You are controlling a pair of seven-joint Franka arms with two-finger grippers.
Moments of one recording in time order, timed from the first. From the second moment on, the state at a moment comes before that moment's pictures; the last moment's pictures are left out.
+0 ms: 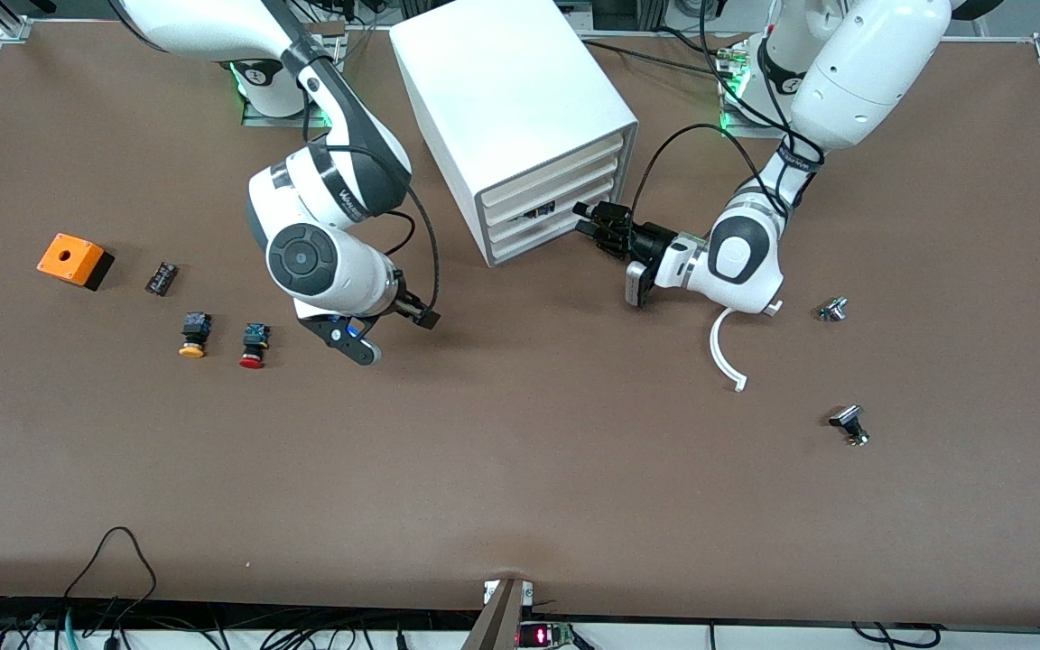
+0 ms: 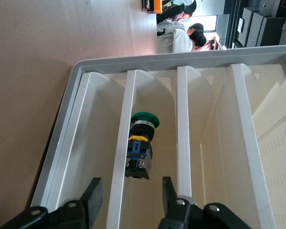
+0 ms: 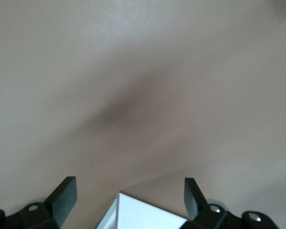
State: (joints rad) left arm -0.15 0.63 -0.23 -2.10 -1.30 1.77 1.13; right arm 0.40 0.54 0.13 -1.52 0.12 1.88 1.07
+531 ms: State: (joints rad) left arm -0.19 0.63 -0.23 -2.13 -1.30 1.81 1.16; right arm 0.45 0.58 0.13 -1.44 0.13 1.91 1.19
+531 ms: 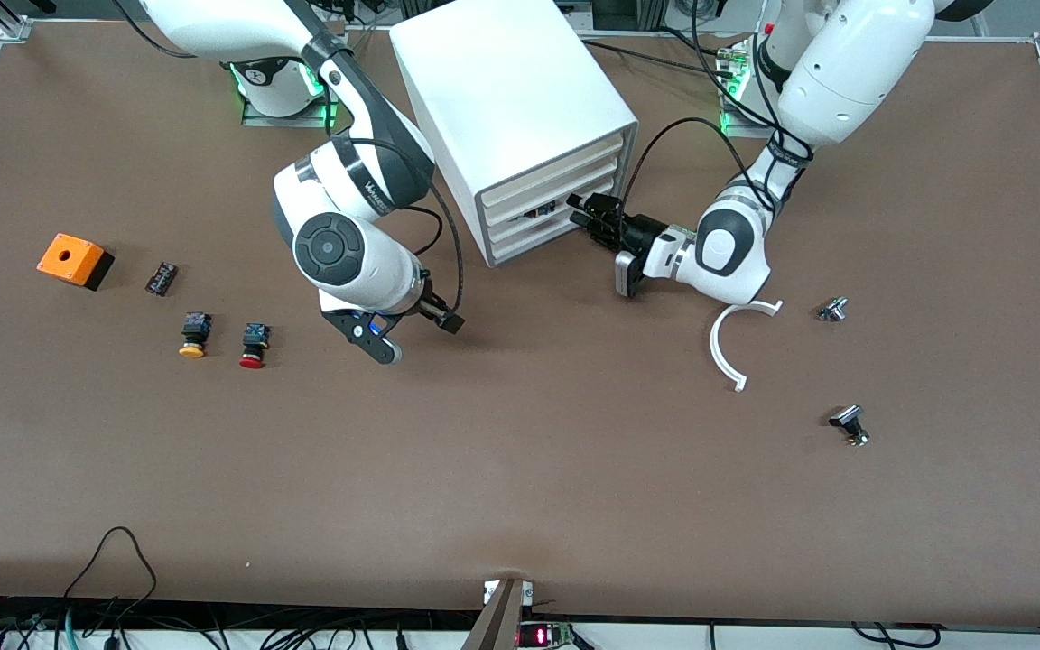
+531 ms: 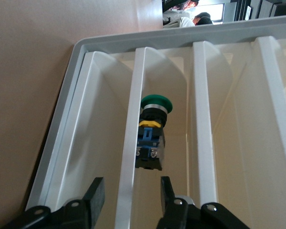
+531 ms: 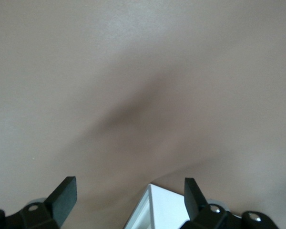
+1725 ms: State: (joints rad) left arm -0.18 0.65 -0.13 -2.03 -1.25 1.81 1.15; right arm 0.52 0.70 0.13 -1.13 0.13 1.91 1.47
